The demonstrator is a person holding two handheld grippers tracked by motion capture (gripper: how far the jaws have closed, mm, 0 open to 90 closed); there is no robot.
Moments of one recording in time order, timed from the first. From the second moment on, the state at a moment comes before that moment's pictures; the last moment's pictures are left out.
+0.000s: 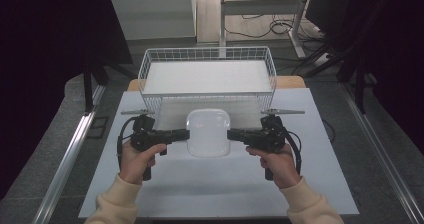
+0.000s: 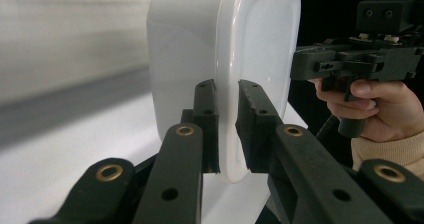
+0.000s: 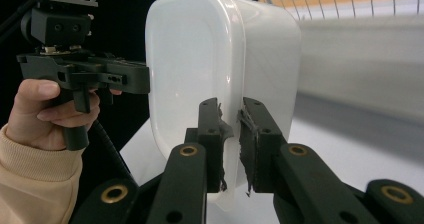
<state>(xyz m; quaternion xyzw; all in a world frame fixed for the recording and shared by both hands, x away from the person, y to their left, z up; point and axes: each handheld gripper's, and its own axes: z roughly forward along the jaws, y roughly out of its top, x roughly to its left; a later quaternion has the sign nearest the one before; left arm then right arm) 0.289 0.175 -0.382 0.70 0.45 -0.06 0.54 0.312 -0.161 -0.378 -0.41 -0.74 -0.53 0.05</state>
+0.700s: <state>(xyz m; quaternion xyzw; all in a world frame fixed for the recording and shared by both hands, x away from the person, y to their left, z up) 0.327 0.179 -0.309 0.70 0.44 -0.03 0.57 0.348 -0.157 -0.293 -0.38 -0.75 -0.54 0.01</state>
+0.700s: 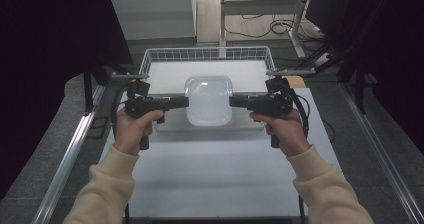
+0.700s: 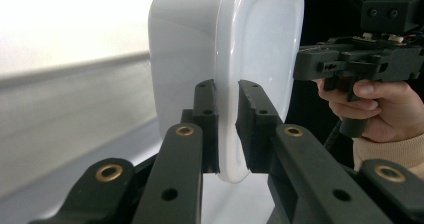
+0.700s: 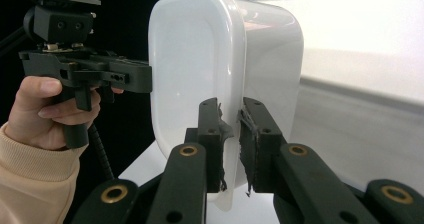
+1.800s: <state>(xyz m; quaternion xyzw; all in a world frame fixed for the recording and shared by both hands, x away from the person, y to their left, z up) 0.461 0.188 -0.305 0.67 0.51 -0.11 0.53 0.488 -0.146 -0.287 -0.46 -0.73 -0.49 0.10</state>
